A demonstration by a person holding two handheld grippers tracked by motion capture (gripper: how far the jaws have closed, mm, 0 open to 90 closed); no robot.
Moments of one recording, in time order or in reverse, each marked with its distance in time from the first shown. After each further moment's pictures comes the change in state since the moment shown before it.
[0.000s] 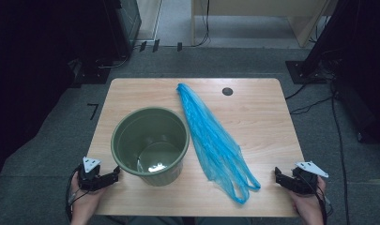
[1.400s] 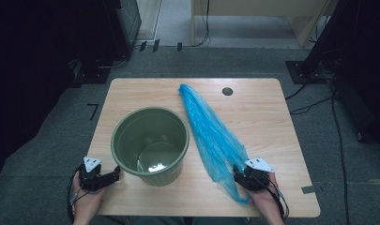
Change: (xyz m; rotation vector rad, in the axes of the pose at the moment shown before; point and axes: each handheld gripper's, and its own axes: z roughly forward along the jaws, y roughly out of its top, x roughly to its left) left arm -0.004 0.001 0.001 -0.004 0.010 -0.011; right arm 0.130 0.006 0.014 -0.032 0.168 -0.173
